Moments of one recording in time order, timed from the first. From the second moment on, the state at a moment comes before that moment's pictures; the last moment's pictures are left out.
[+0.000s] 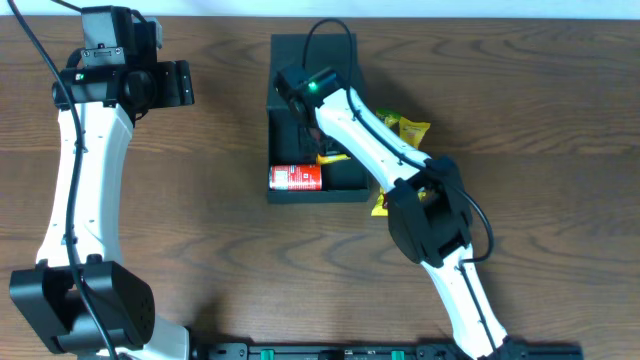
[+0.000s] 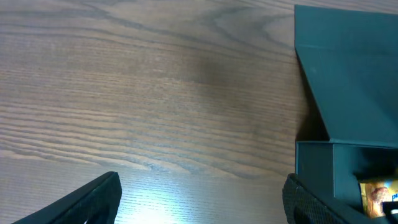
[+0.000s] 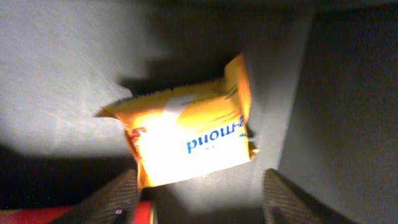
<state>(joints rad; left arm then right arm) 0.09 1.70 1.62 -0.87 0.07 -0.02 0.63 2.42 2.19 -1.30 0.19 0.58</state>
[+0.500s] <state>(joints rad) 0.09 1.70 1.62 -0.87 0.07 -0.02 0.62 2.42 2.23 -1.12 0.21 0.49</state>
